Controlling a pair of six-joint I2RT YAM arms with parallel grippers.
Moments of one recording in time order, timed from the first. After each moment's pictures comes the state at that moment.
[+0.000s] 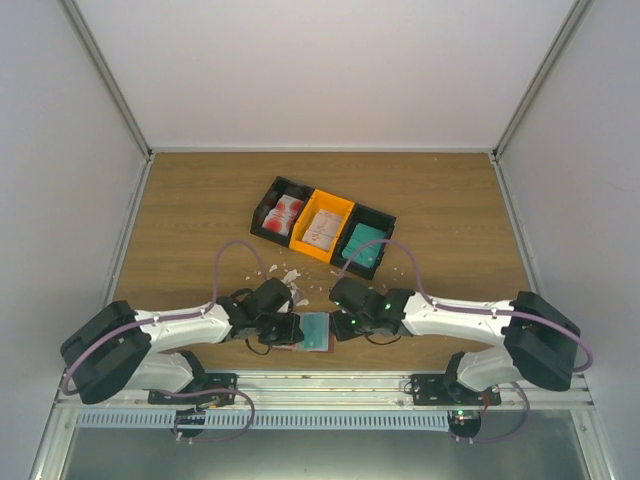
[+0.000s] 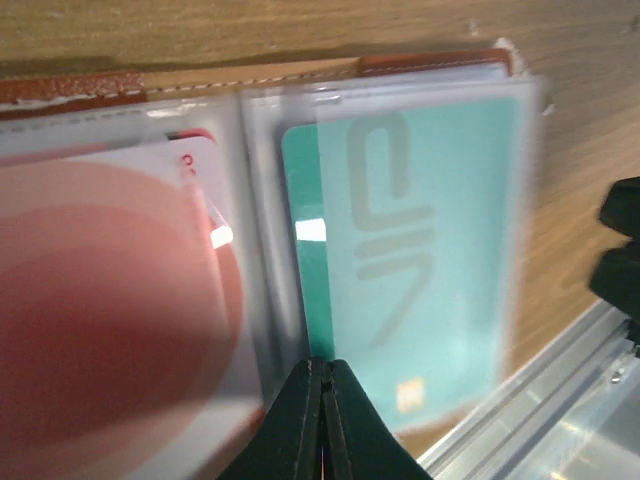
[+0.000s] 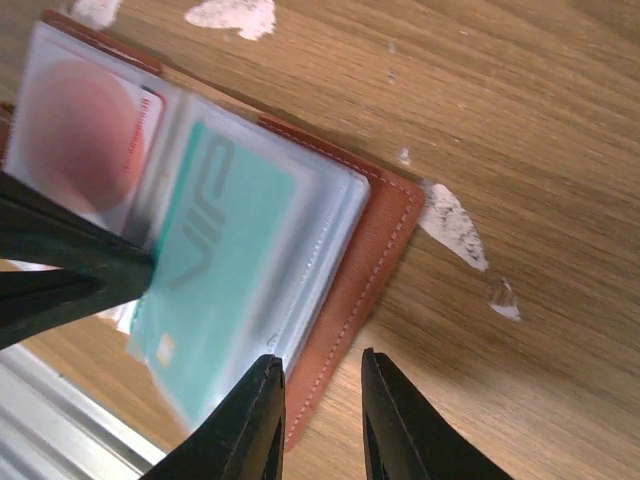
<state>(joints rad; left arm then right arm) -0.87 1.26 0.44 -0.20 0.33 -0.87 1.09 1.38 0.71 -0.44 -0.02 0.74</state>
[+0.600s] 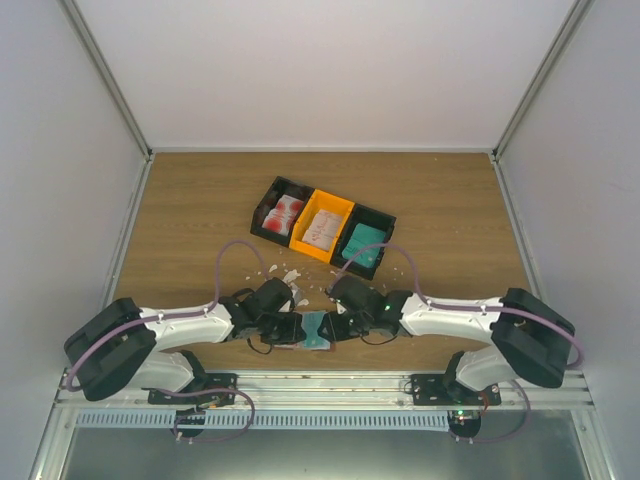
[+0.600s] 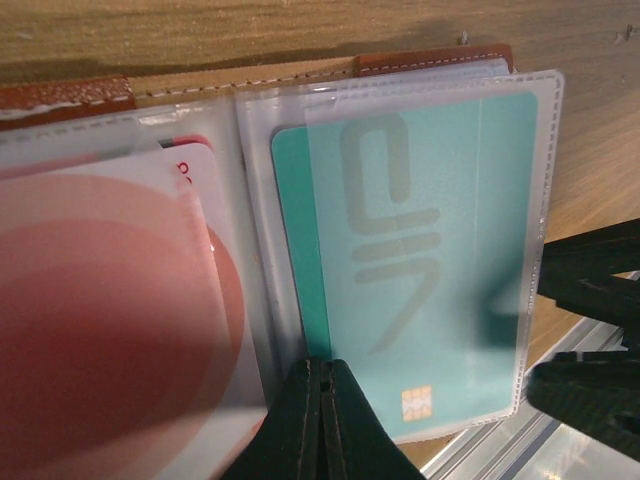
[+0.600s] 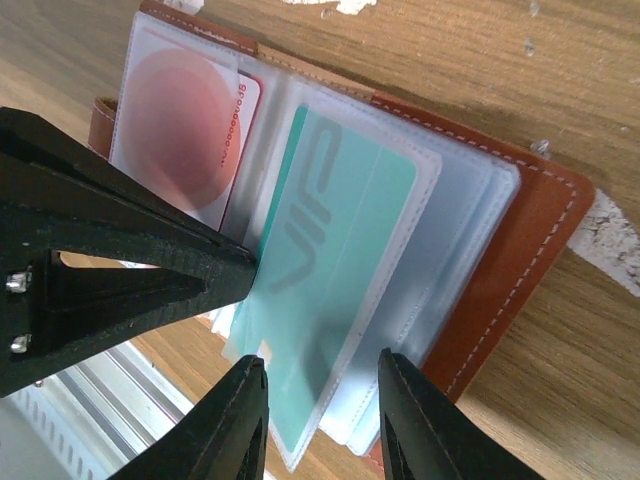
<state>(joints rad) -0.87 1.30 0.44 -0.15 0.33 -0.87 1.04 1.40 0.64 -0.23 -0.22 0.78</state>
